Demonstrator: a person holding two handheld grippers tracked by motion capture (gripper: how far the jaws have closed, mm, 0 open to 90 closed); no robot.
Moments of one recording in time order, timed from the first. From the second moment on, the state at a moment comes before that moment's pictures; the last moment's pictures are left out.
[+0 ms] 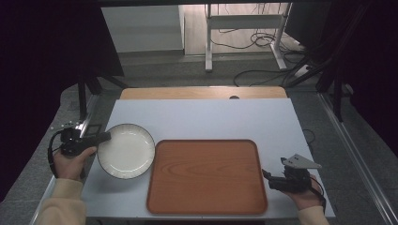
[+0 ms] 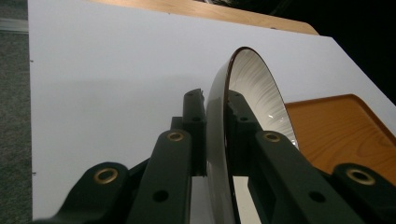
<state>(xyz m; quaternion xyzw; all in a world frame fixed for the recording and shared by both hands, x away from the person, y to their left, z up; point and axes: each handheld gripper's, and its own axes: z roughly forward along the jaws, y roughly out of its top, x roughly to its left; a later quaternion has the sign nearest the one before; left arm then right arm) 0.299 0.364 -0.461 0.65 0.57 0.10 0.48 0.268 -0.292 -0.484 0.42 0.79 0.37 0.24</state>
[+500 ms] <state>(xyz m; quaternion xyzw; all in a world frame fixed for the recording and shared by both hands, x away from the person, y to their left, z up) 0.299 0.351 -0.453 0.65 0.55 0.09 0.51 0.268 -0.291 -0.484 0.42 0.79 0.37 0.24</state>
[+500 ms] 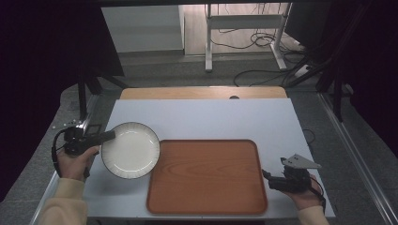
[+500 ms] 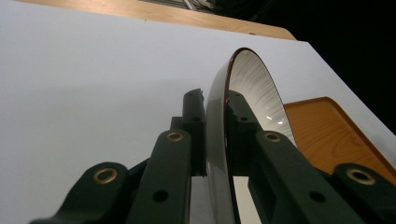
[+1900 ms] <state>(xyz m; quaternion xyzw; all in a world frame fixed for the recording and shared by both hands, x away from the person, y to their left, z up) 0.305 0.310 -0.446 0.66 0.52 0.07 0.53 0.269 -0.292 -0.484 0.42 0.79 0.37 0.24</state>
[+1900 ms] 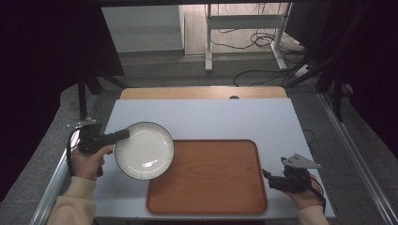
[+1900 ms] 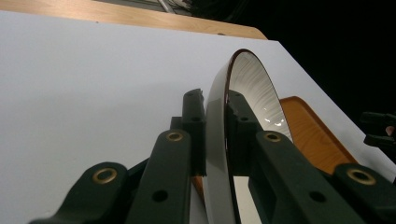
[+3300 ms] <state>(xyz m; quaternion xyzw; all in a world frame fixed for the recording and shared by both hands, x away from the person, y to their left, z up) 0.316 0.245 -0.431 0.68 0.49 0.04 0.54 0.269 -0.293 -0.483 0.42 0.79 0.37 0.25</state>
